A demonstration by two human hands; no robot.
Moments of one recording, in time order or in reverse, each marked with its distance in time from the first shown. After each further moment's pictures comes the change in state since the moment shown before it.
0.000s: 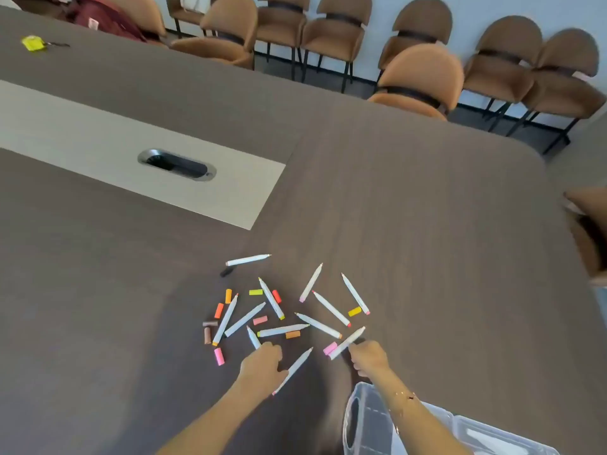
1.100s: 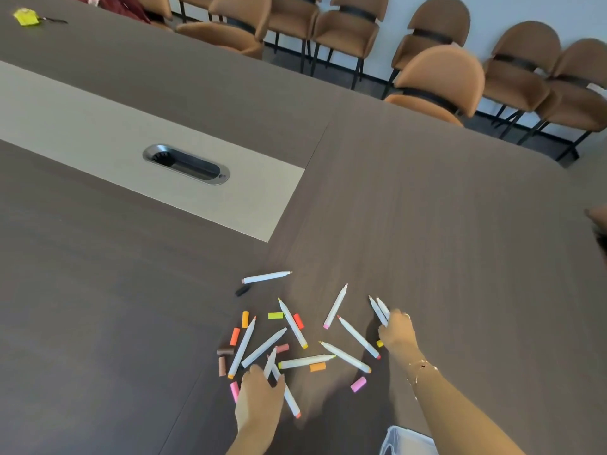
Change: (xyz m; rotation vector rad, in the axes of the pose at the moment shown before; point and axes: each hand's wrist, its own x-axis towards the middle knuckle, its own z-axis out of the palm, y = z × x) left_hand 0.031 -0.040 -0.005 -0.438 0.148 -0.520; right_hand 0.067 -0.089 -0.019 -0.397 0.258 -0.110
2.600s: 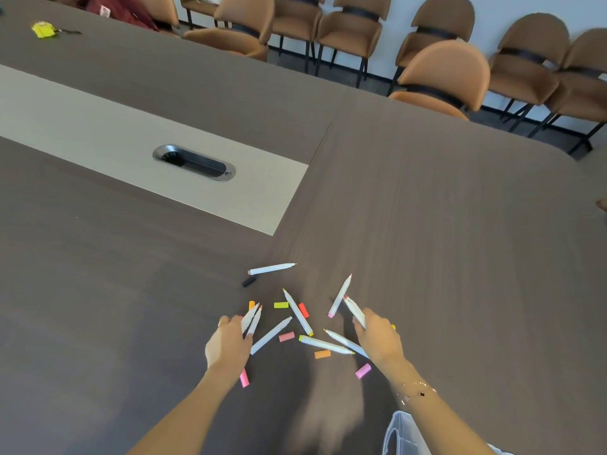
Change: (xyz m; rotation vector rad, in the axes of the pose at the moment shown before) left_hand 0.057 -0.013 -0.058 0.315 0.206 0.245; right_hand -0.068 -0.019 0.015 -0.175 0.013 -0.360
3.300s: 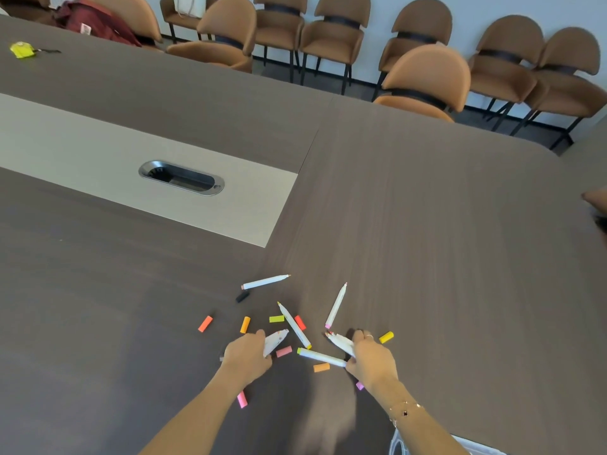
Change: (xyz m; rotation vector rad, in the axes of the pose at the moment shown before) left_hand 0.022 0.024 0.009 0.274 -0.280 0.356; right_hand -0.011 0.000 0.019 -0.150 -0.139 -0.016
